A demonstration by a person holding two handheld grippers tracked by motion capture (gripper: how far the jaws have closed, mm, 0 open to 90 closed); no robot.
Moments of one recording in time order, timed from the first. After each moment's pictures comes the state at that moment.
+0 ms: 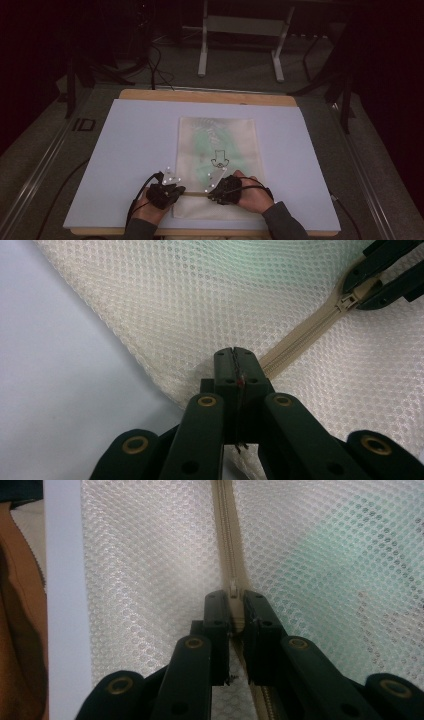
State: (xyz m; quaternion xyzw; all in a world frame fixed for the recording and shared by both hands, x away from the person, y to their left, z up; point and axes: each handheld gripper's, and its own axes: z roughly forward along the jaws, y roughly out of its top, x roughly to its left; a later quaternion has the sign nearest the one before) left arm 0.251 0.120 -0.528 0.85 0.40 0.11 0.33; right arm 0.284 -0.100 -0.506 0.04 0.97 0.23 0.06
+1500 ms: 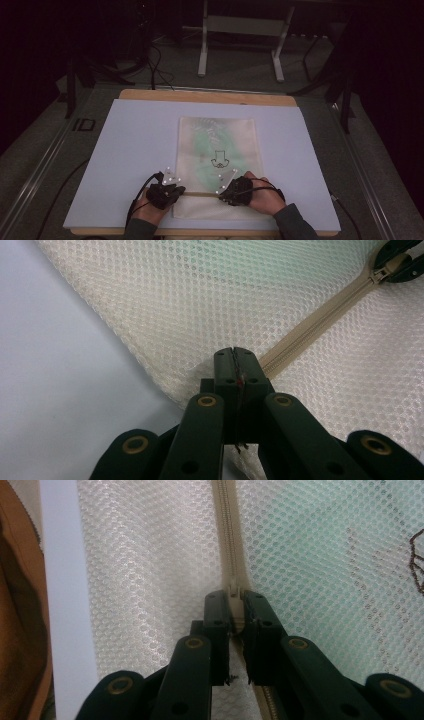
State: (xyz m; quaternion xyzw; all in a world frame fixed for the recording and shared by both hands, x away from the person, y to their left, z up) left arm 0.250 0.120 -0.528 0.85 0.40 0.11 0.33; right arm 0.281 -0.128 -0.503 0.05 0.98 0.21 0.07
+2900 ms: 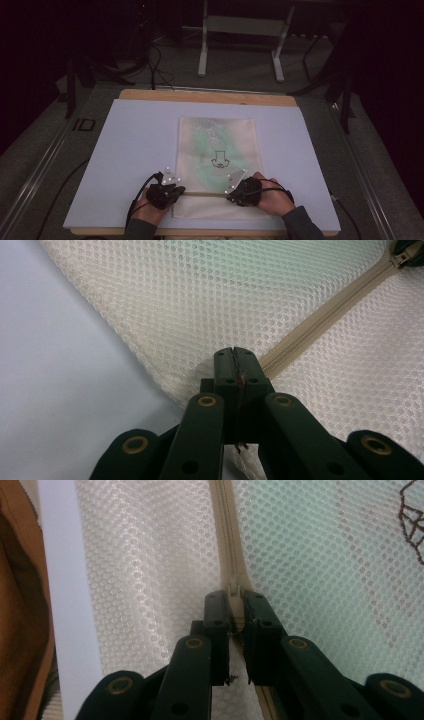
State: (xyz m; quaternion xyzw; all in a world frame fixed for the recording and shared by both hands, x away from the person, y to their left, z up) left arm 0.250 0.121 -0.528 0.85 0.40 0.10 0.33; right arm 0.281 -0.151 -0.502 0.06 0.98 0.20 0.07
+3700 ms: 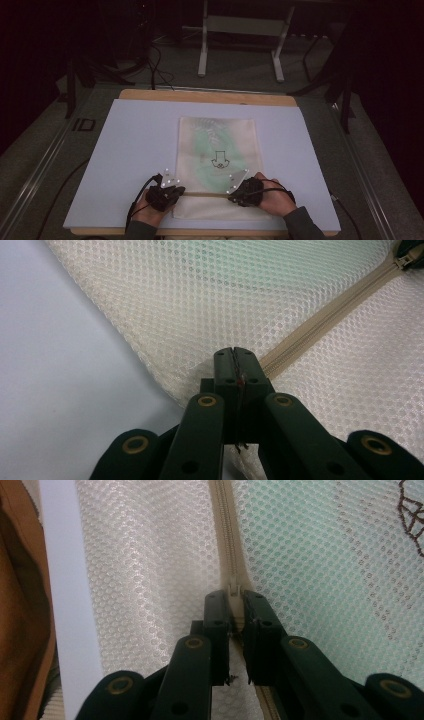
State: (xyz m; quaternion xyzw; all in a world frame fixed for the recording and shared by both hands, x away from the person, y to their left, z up) left arm 0.245 0.121 -0.531 0.84 0.41 0.12 0.35; right arm 0.281 -0.155 -0.502 0.07 0.97 0.21 0.06
